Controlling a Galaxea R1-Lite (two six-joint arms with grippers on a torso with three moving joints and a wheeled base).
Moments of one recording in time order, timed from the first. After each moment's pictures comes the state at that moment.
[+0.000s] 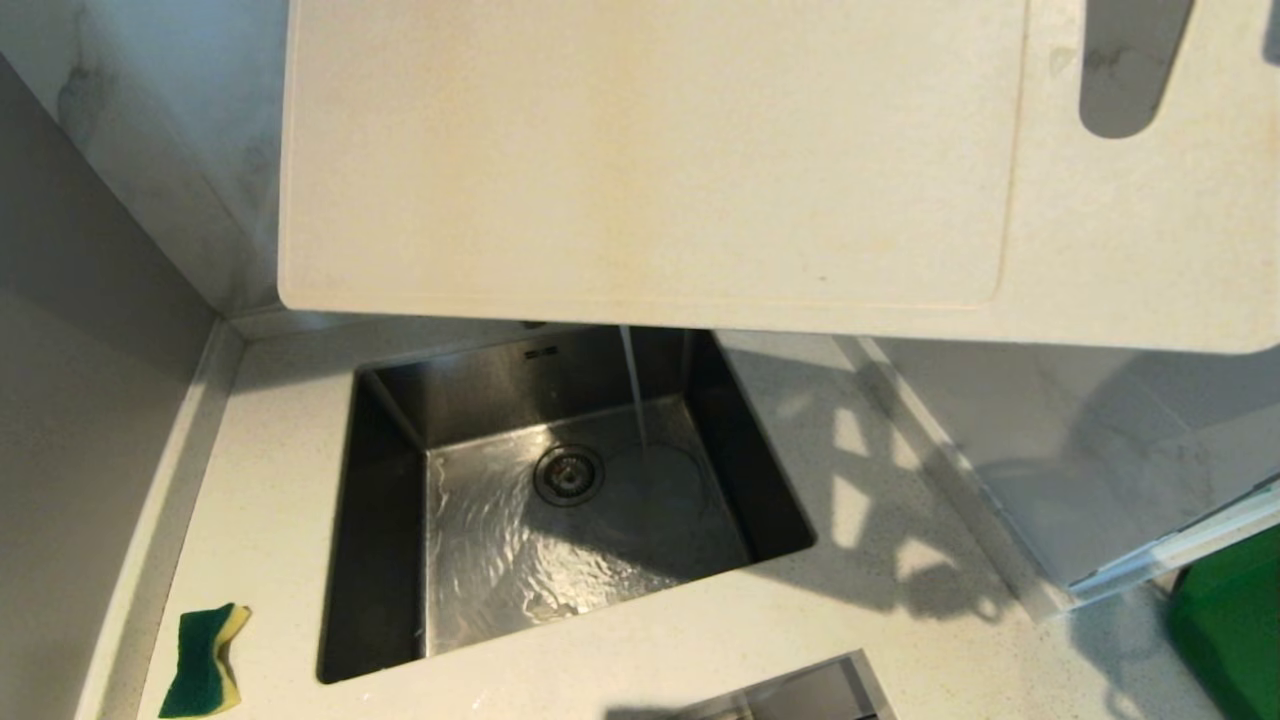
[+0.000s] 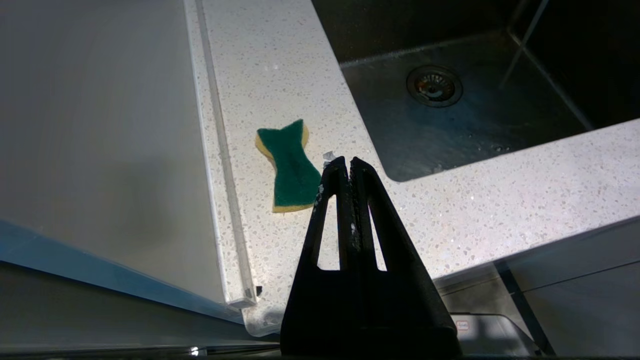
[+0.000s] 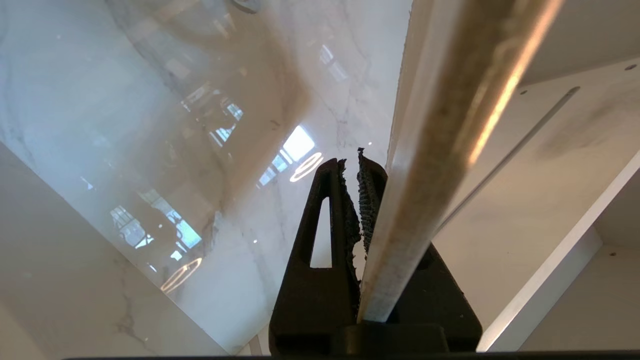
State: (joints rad) left arm 0.00 0.00 -0.01 0.02 0.01 -0.02; right arm 0.44 1.36 -1.94 0.59 0.42 -2.74
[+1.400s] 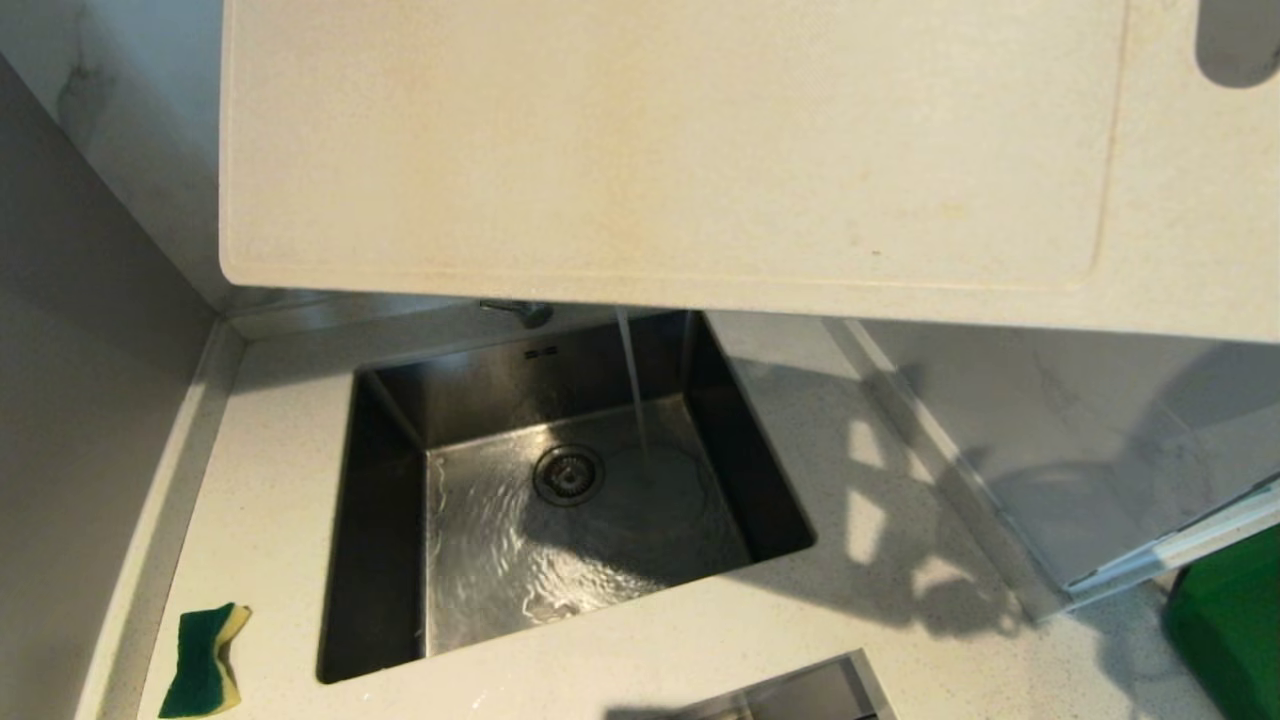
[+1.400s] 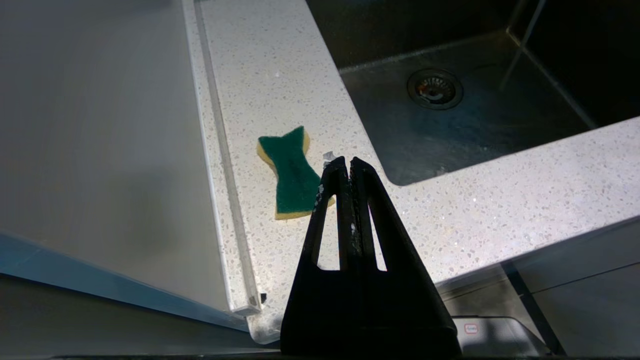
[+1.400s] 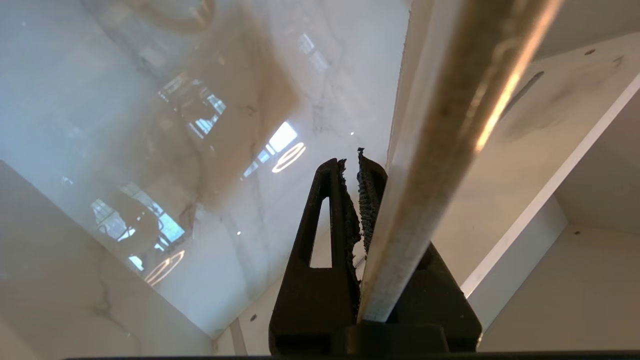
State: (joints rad) left arm 0.00 0.00 0.00 0.00 0.00 0.01; right arm 0.44 1.31 -1.94 0.59 0.45 -2.74
